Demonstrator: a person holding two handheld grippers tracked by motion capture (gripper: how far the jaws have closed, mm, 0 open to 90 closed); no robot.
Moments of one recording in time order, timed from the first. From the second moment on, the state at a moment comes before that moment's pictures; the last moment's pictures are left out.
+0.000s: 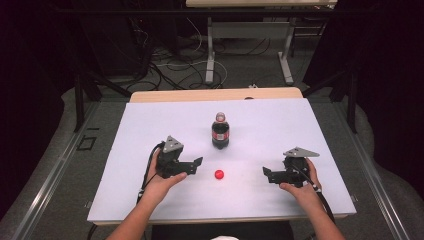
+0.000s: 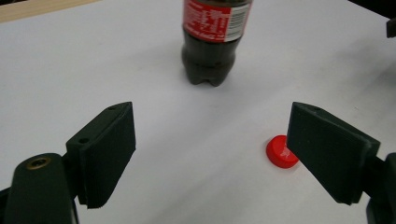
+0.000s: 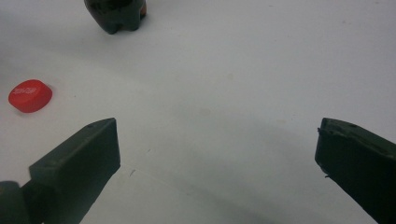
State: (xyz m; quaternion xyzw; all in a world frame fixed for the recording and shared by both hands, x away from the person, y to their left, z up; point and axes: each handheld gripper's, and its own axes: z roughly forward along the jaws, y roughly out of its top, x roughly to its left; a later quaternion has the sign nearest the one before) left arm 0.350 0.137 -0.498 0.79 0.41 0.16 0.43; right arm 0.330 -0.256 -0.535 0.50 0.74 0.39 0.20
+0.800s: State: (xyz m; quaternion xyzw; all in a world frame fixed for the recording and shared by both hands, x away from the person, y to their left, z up) left arm 0.348 0.238 -0.514 0.71 0.51 0.19 0.45; right arm 0.332 -0.260 -0.536 0.51 0.74 0.39 0.21
